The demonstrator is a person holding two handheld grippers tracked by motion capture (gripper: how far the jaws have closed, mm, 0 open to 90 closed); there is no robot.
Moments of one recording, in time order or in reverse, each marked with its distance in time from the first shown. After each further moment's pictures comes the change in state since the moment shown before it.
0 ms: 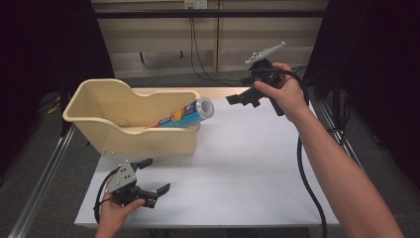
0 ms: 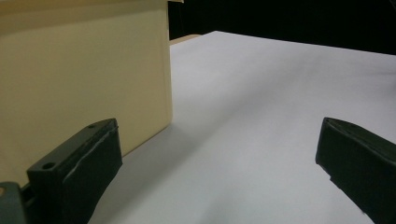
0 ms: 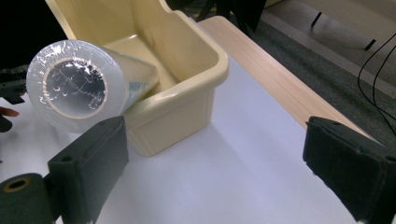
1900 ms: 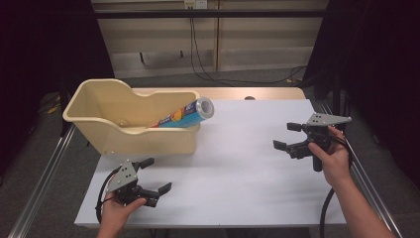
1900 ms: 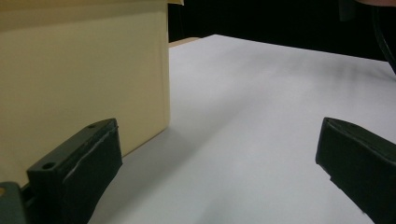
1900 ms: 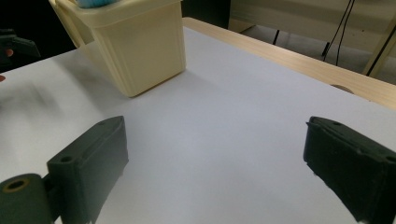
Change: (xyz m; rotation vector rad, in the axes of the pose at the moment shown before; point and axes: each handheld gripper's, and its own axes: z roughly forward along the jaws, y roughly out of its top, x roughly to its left) left arm 0.000 0.000 0.004 -0.017 0.000 -0.014; right arm 0.007 -0.197 -0.059 -0.240 -0.111 0.134
